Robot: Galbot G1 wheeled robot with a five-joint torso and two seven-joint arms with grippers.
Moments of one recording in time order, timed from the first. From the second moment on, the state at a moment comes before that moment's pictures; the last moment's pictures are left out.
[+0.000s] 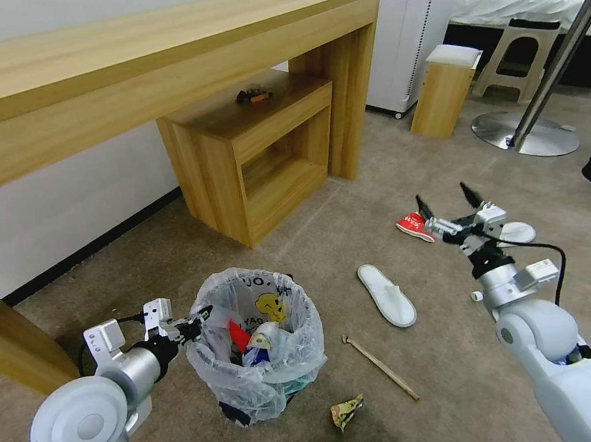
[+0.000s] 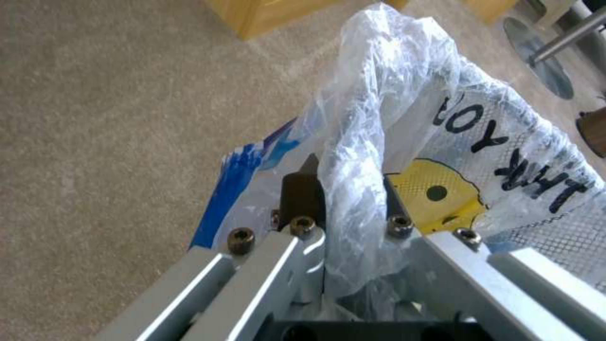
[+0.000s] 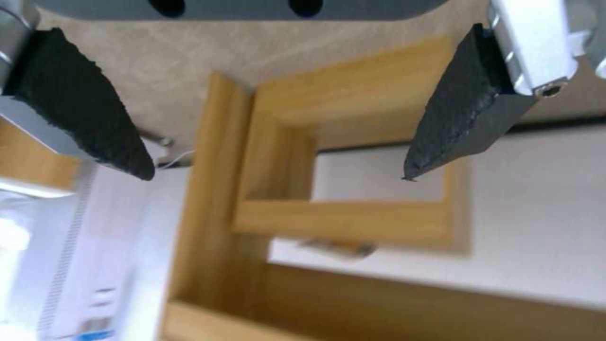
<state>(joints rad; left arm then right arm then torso) 1.49 -0.99 -0.63 -2.27 -1.27 0.61 -0.42 -1.23 0.94 0.52 1.86 0.51 0.15 -0.18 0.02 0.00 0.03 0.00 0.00</state>
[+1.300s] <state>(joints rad) 1.46 -1.01 -0.68 -2.22 -1.27 0.60 -0.43 -1.01 0.94 0.25 1.37 0.03 0.27 -1.05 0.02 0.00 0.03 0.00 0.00</state>
